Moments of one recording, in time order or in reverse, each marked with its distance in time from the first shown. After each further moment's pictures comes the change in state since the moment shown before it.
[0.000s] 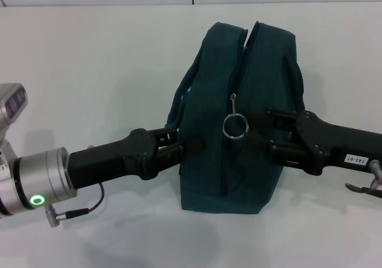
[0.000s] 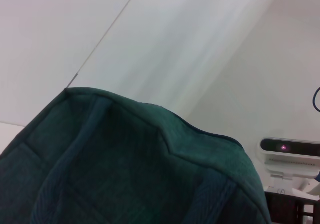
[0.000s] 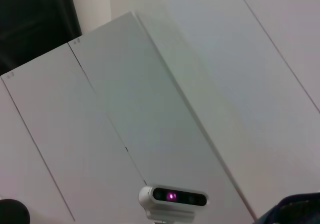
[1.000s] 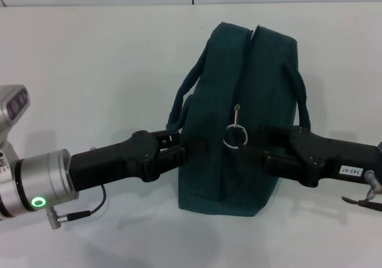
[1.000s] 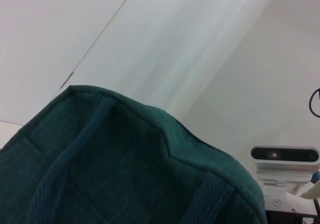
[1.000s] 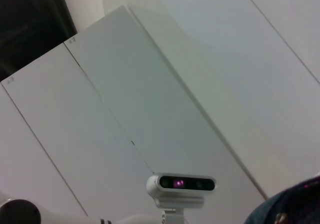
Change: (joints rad) left arm -0.002 -0.002 0.002 -0.010 0.000 0.008 -0.002; right arm 0.013 0.003 -0.039 0.046 0.003 -0.007 0.045
